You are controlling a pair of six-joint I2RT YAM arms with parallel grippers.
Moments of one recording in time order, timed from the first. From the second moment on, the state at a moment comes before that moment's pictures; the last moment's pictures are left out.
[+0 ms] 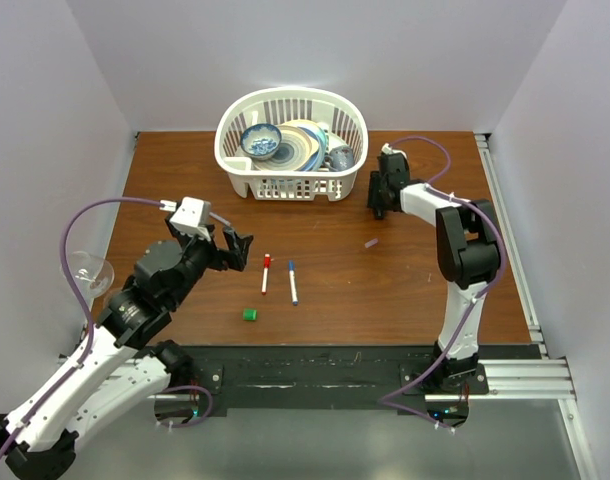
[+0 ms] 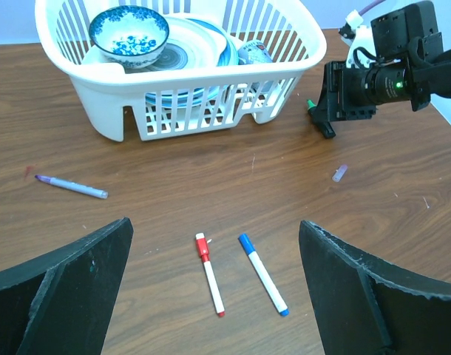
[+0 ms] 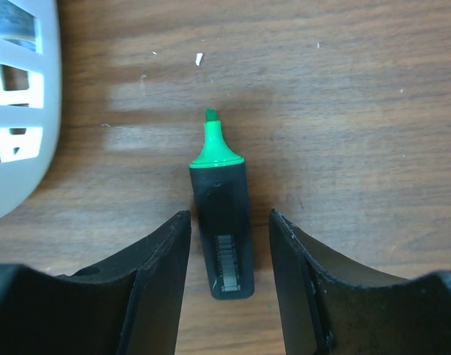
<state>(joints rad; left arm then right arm) -0.66 0.61 0.75 -0.32 -0.28 -0.25 0.25 2.03 1.37 -0.19 0.19 0.29</state>
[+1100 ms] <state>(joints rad) -0.66 0.57 0.74 -0.31 -0.28 -0.28 0.25 1.90 1.20 -0.30 0.24 0.30</state>
